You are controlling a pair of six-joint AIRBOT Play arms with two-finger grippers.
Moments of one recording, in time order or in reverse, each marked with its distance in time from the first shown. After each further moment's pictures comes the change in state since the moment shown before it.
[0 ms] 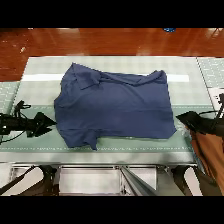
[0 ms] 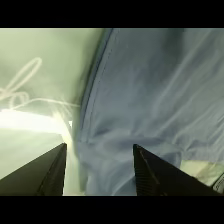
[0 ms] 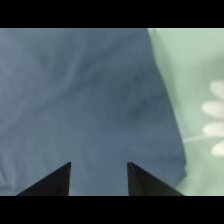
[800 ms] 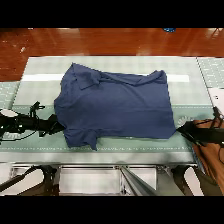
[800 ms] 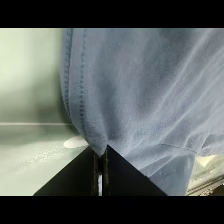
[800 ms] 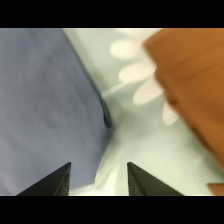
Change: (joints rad) left arm -0.172 -0.073 -0.035 -0.042 0.089 0.010; right arm 0.005 -0.080 -0.061 -0.230 0.001 0.172
